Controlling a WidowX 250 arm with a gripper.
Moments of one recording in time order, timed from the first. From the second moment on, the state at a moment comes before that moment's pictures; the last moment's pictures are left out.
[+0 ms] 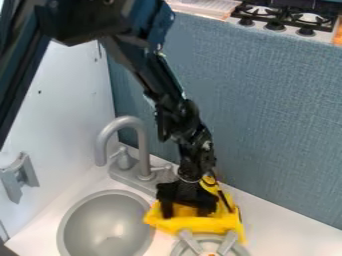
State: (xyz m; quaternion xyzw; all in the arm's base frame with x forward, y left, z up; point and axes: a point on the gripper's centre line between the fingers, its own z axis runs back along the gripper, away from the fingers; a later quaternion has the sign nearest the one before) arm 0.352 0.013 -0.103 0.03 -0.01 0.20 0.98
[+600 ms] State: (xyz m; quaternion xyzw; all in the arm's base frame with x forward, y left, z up) arm 0.341 -0.062 0.017 -0.05 -0.10 0.11 0.99
